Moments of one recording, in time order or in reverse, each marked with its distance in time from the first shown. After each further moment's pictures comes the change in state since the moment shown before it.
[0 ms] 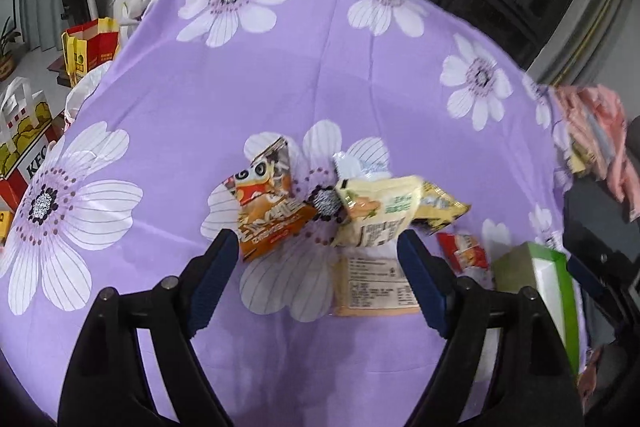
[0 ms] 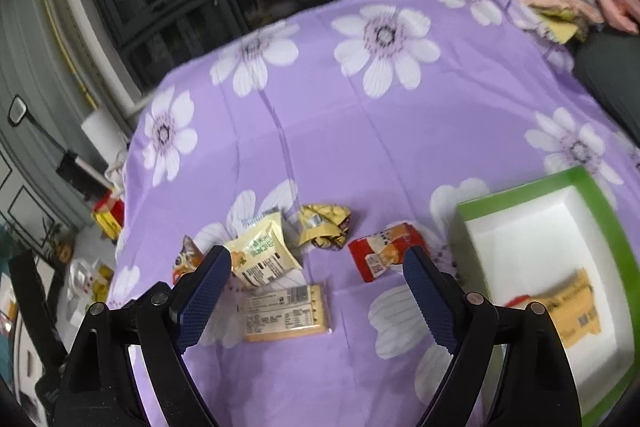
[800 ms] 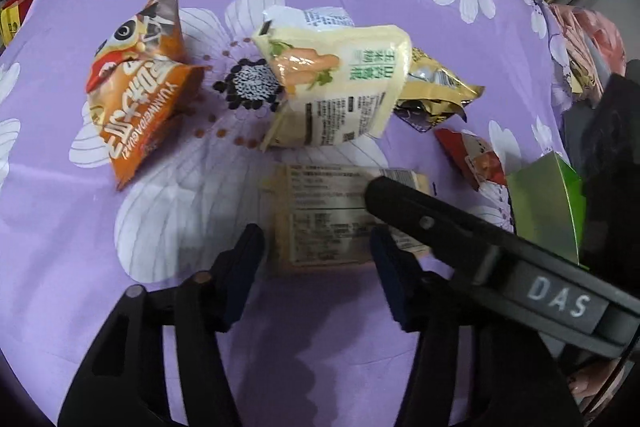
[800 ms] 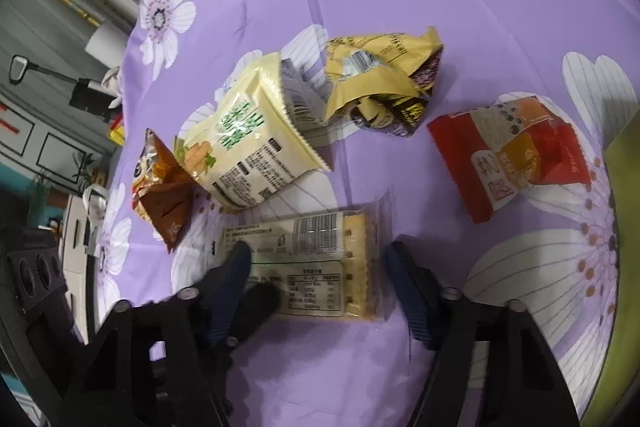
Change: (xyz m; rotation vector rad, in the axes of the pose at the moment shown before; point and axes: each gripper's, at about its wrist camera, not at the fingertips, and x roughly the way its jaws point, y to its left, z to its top) left arm 0.083 -0.028 -0.045 0.084 0.293 -0.100; right arm 0.139 -0.004 -0.051 0.001 0.413 0.198
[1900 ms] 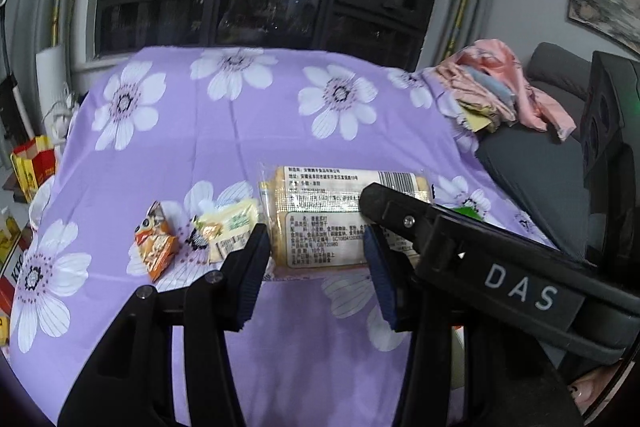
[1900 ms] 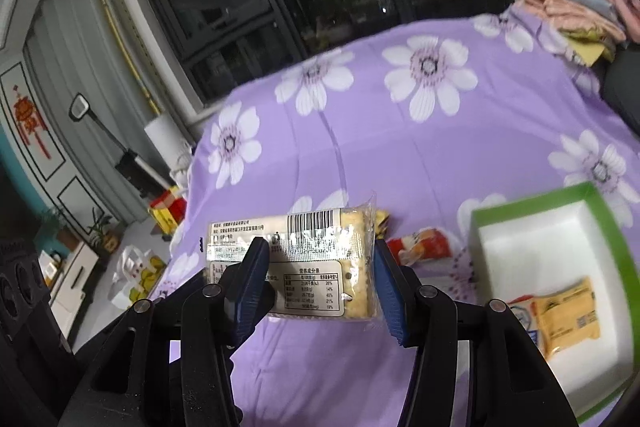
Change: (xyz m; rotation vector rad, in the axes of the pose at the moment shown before) left arm -0.161 -0.126 -0.057 0.289 -0.512 -0.044; right arm -0.211 0.038 -0.060 -0.122 -0.520 -0.020
